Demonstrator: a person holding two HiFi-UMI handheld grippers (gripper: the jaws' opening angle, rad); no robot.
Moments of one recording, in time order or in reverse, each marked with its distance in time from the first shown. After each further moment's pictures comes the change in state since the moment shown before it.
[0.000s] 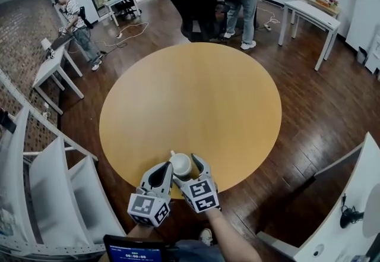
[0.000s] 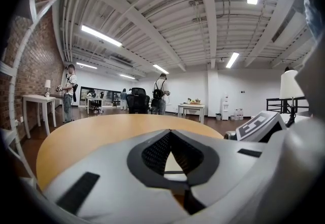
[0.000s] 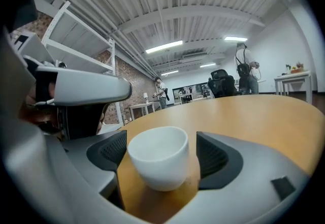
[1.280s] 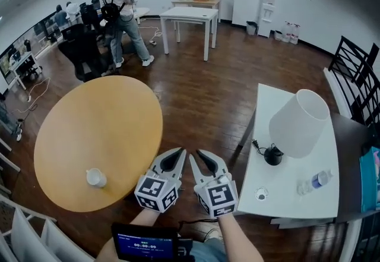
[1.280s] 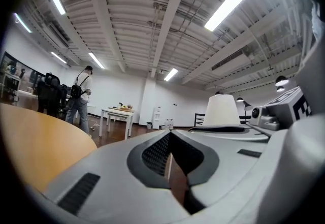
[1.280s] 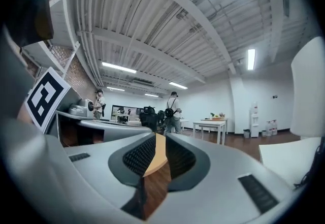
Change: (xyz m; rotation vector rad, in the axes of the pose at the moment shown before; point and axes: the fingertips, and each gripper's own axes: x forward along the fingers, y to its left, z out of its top) left arm 0.023 -0.418 0.071 0.015 -0.060 -0.797; right arm -0.449 -0.121 0.091 -0.129 -0.277 -0.793
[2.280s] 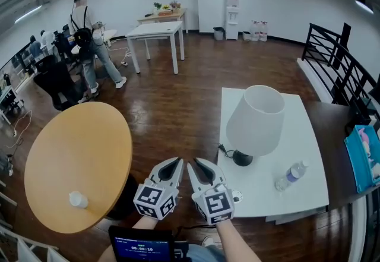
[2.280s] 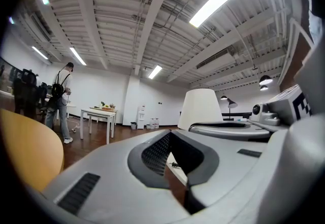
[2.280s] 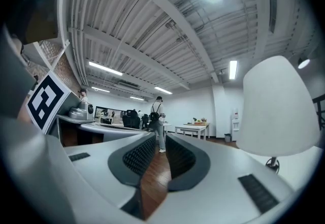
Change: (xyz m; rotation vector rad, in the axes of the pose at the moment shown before) left arm 0.065 -0.104 -0.003 0.049 0.013 -0.175; right arm -0.081 -0.095 0.005 -0.011 -0.065 -0.193
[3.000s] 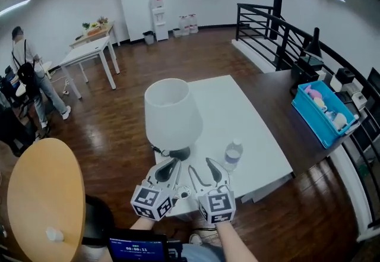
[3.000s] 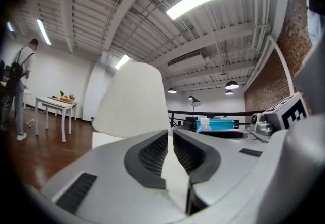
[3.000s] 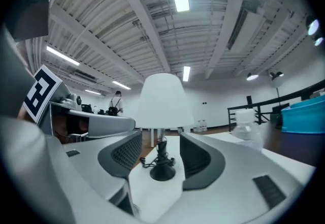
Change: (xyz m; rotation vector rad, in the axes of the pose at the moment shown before) left arm 0.110 -0.212 -0.029 0.011 0.032 -0.394; right arm -0.191 -0.184 -0.035 0.055 0.081 -0.499
